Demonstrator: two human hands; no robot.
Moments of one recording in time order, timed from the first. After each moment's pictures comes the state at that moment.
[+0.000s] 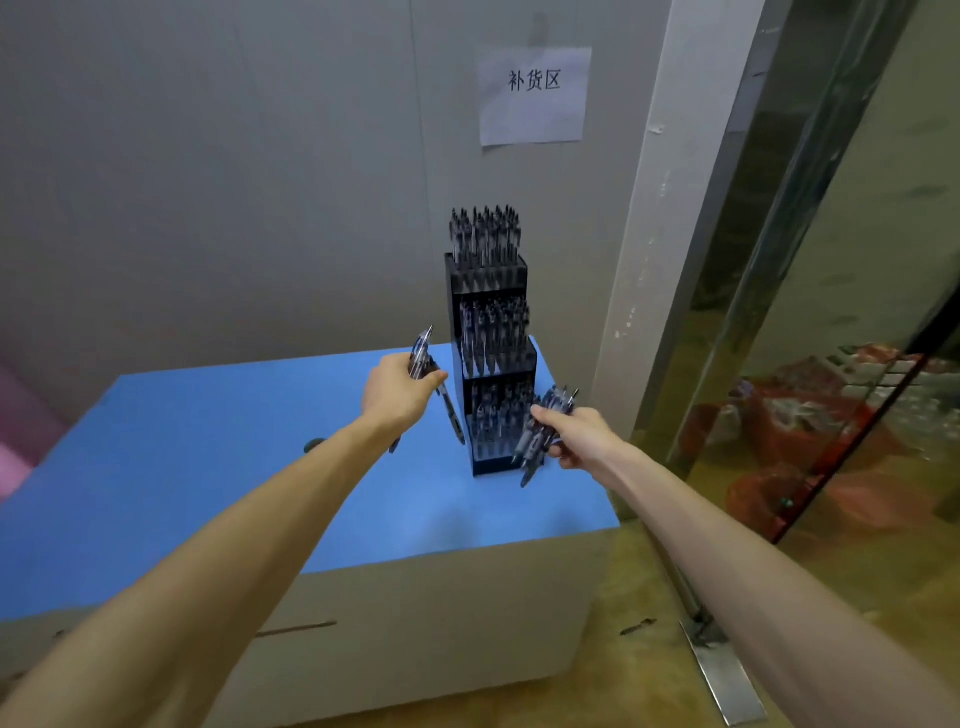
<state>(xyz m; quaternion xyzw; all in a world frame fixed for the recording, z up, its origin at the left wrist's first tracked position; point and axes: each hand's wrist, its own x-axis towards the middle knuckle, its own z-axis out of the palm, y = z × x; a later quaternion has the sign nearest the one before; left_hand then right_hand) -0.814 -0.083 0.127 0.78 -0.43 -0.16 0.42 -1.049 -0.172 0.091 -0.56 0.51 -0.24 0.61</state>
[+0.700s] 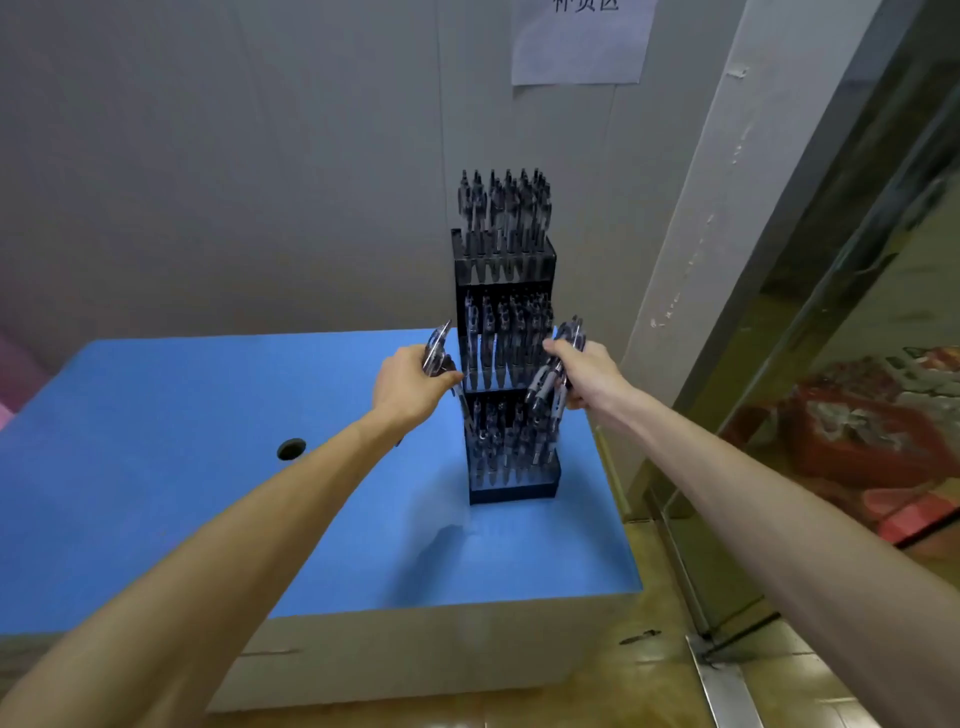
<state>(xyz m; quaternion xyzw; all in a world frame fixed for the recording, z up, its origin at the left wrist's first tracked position) -0.769 -0.202 0.074 0.80 -0.43 -0.16 0.38 -0.976 -0.314 0.112 -0.63 0.47 -0.24 0.57</state>
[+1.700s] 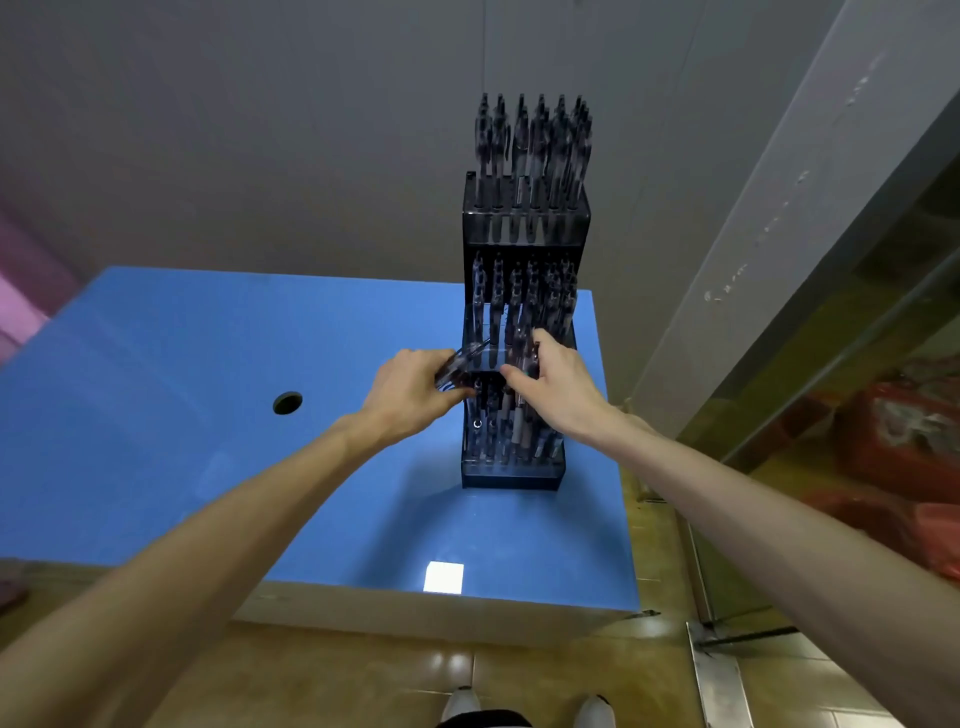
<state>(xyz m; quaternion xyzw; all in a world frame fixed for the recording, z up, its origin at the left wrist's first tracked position) -0.768 -0.214 0.025 0.81 -0.53 -0.09 0.26 -0.946 -0.337 0.052 -0.86 0.32 -0.16 0.36</state>
